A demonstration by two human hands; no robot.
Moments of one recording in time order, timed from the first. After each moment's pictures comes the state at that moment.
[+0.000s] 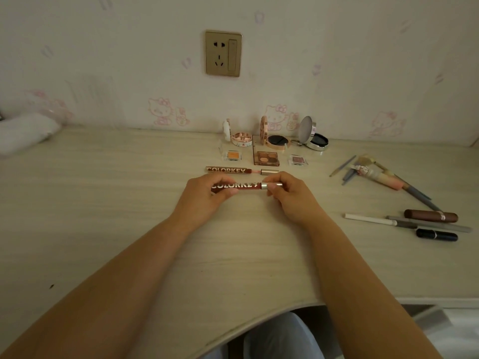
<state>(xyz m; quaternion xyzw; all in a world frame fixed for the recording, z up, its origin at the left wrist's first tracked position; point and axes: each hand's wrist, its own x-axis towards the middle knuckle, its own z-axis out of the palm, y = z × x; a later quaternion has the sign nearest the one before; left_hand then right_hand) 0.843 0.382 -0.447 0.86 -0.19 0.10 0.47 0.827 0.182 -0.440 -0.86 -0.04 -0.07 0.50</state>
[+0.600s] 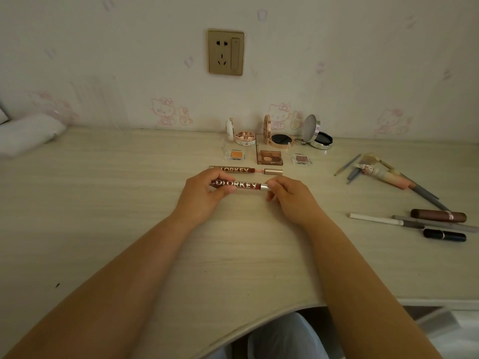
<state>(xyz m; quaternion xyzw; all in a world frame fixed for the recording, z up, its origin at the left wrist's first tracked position) 0.850 0.387 -0.452 0.85 -0.17 0.12 0.49 0.830 0.186 -0.442 -0.90 -0.05 -0.06 0.43</state>
